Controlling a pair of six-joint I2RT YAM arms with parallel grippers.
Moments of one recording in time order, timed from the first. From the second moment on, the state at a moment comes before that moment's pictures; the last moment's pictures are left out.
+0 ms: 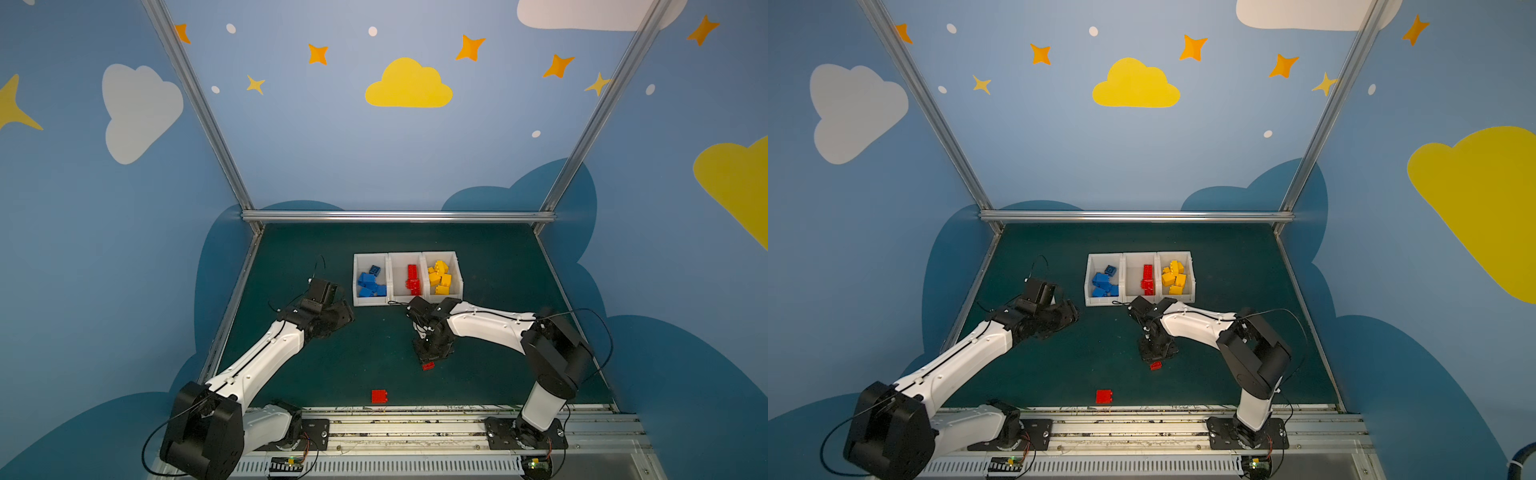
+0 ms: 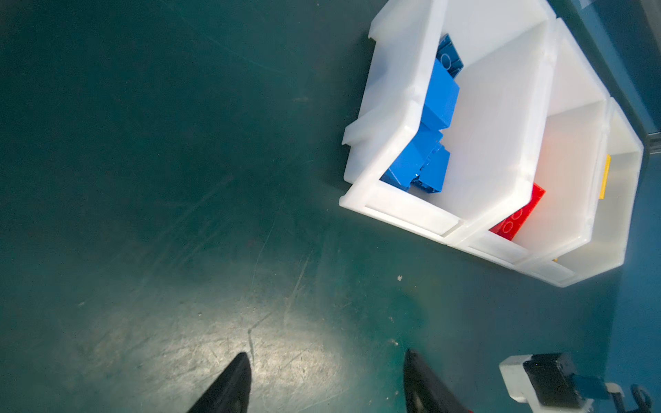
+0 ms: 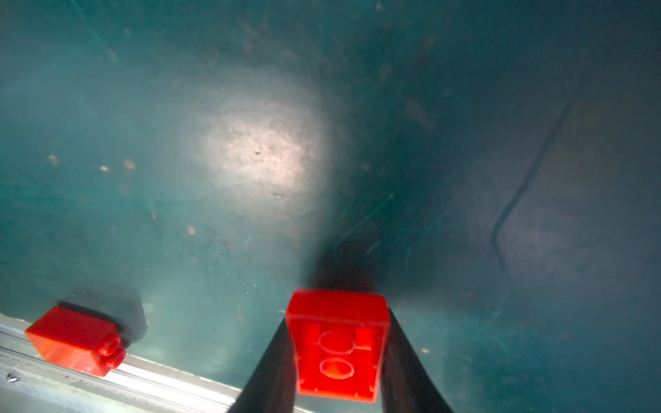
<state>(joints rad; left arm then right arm) -0.35 1.20 0.75 -0.53 0.06 -0.79 0.91 1.76 1.09 -0.86 -0.15 0.55</state>
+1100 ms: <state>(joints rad) -0.35 1.06 0.63 -0.53 0.05 -0.84 0.64 2.32 2.20 -1.13 -0.13 0.25</state>
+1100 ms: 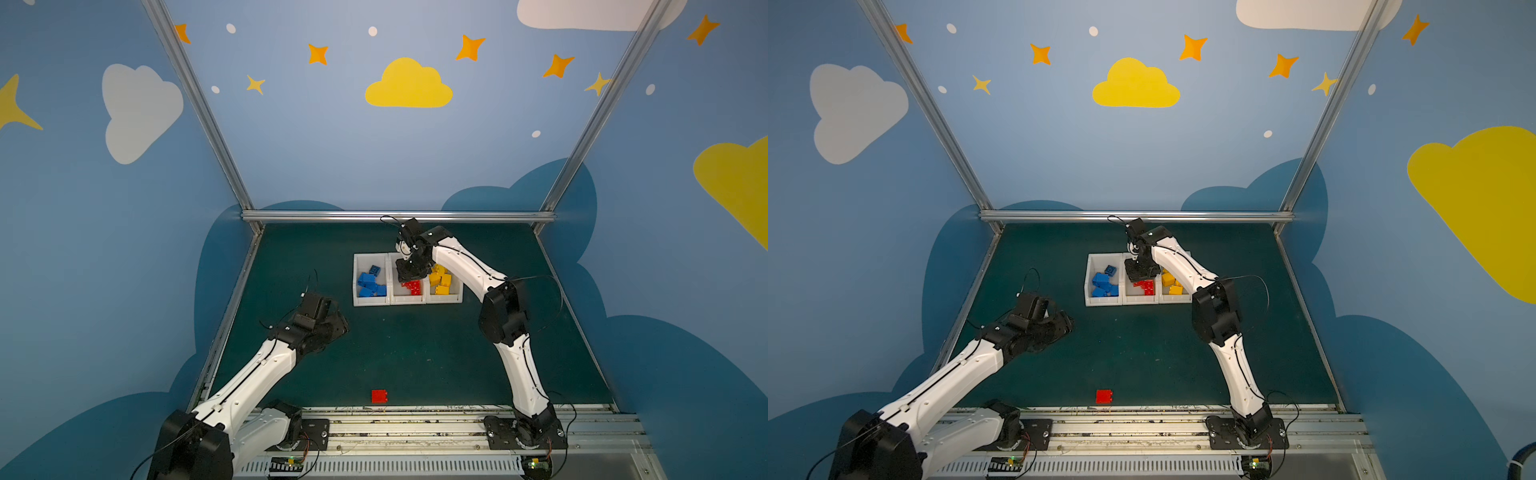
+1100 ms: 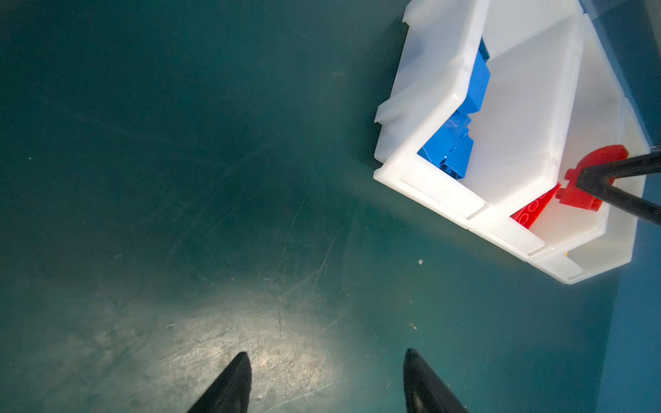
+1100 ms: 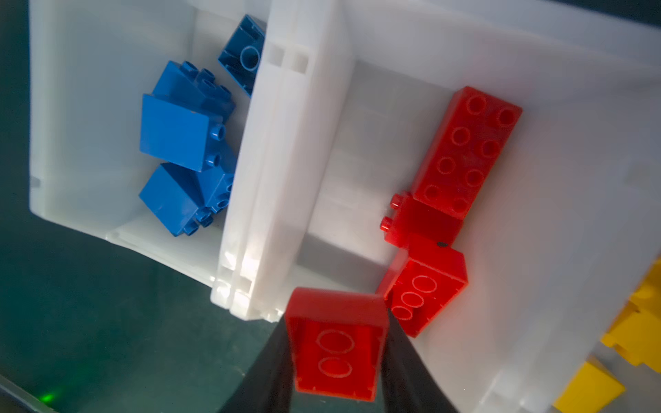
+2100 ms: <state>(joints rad) -0.55 1.07 0.67 -0.62 0.07 -0.82 0.61 1.94 1.88 -1.10 -0.19 0.25</state>
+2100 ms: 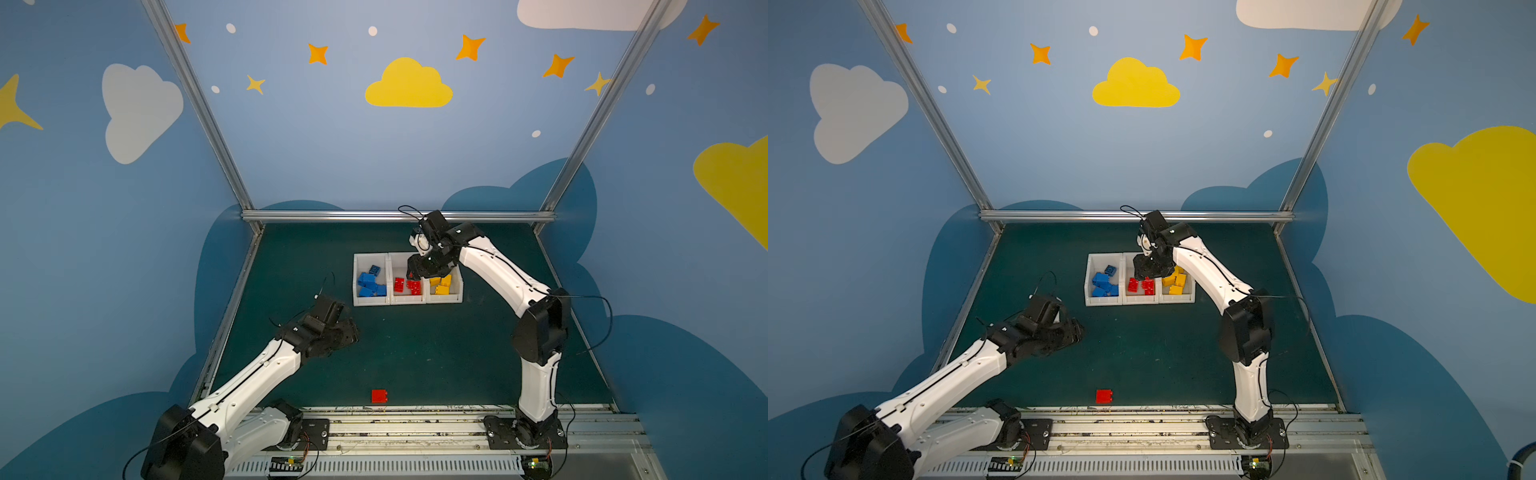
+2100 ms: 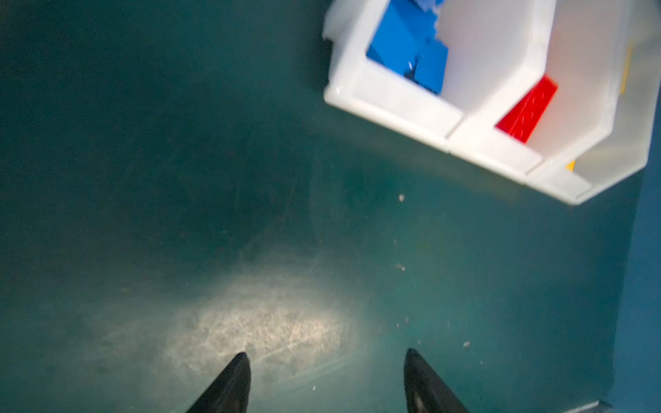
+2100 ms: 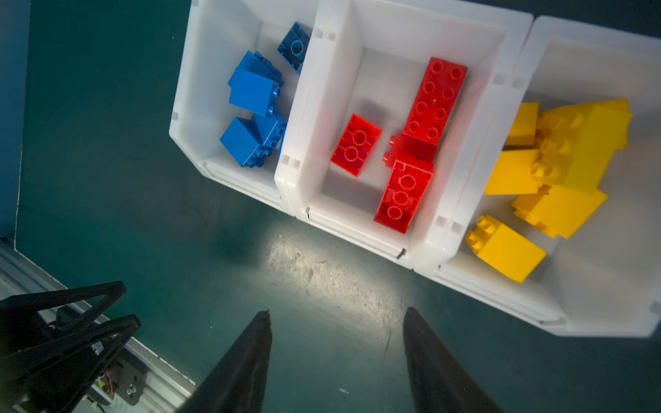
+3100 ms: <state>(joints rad) -1.13 1.49 0.78 -0.73 0.08 -1.20 0.39 1.44 1.24 -0.89 -0.31 0.27</state>
